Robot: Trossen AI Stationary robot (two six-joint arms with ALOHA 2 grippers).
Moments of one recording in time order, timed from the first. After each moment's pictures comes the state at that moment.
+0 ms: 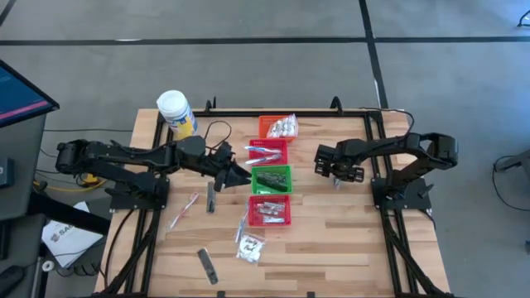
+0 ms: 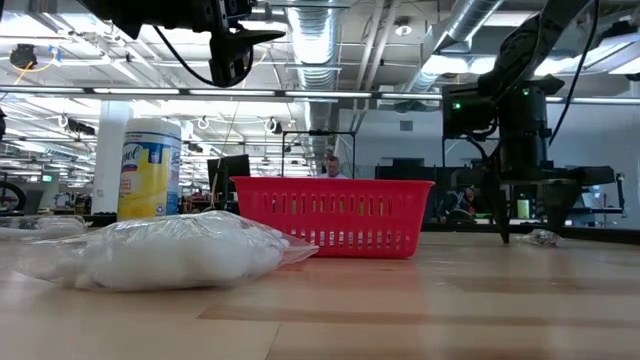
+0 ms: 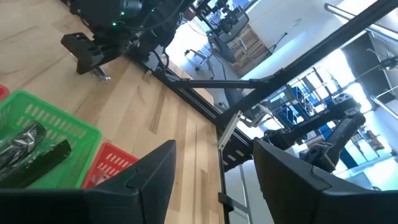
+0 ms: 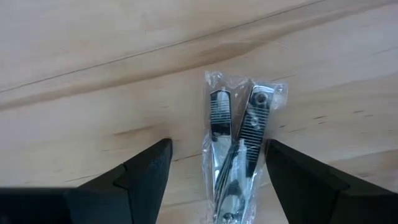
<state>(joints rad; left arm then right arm) 0.08 1.14 0.69 0.27 0.29 -0.74 -0.30 1.51 0.67 -0.75 0.01 1.48</state>
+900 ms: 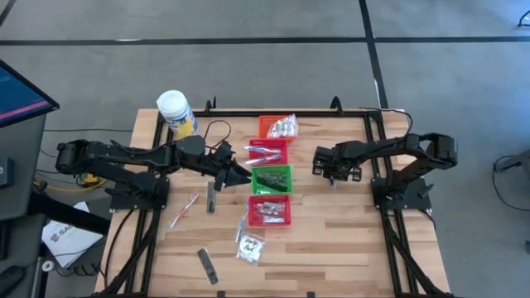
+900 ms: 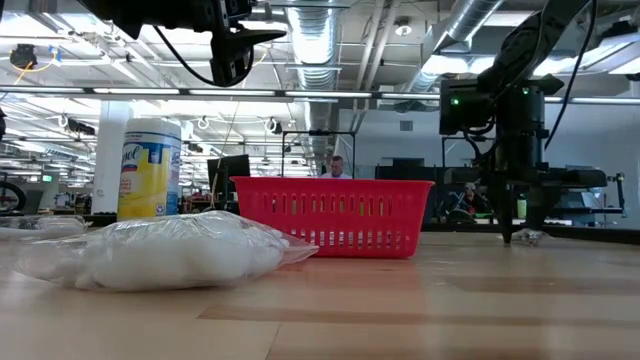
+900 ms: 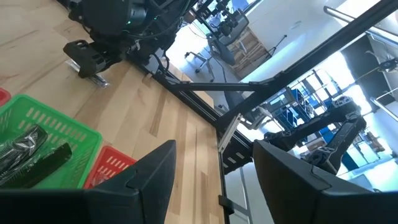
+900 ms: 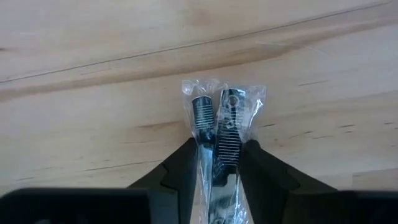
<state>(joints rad) 0.08 1.14 0.69 0.28 0.29 -0.74 -0.25 1.51 0.67 -0.71 0.03 1.46</state>
